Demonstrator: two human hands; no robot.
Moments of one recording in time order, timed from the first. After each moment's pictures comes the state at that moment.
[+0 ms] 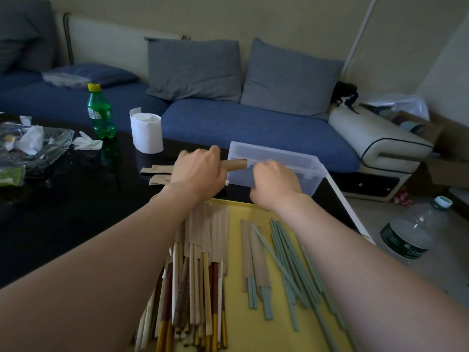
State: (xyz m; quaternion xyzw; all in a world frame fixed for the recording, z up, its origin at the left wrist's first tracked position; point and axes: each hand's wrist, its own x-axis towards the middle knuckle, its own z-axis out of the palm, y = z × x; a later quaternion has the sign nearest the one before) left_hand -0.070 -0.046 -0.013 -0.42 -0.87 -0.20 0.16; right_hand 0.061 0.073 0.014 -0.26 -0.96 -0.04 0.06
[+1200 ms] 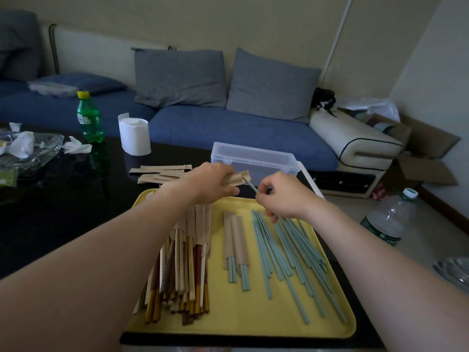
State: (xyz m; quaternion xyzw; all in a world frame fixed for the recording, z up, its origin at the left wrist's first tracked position) left_hand -0.017 -0.042 0.002 -0.53 -0.82 -0.20 -0.06; right_hand 0.157 0.096 0.022 -0.25 -0.94 0.22 0.04
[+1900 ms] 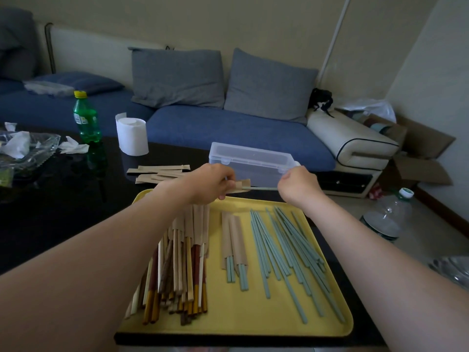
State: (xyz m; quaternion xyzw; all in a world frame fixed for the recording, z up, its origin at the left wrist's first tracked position) left_hand -0.015 -0.044 0.005 -0.55 -0.79 -0.24 -0.13; right_hand 0.153 0.114 0.024 -0.44 -0.86 0.22 0.15
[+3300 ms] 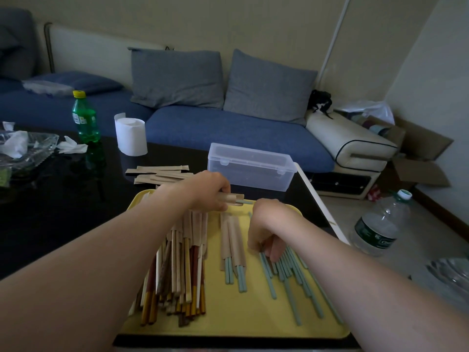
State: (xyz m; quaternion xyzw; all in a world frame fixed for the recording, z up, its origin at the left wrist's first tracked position) left_hand -0.012 -0.045 -0.003 -0.55 -0.82 -0.14 -0.09; right_hand 0.126 0.053 0.011 -0.48 -0.82 0.16 -0.27
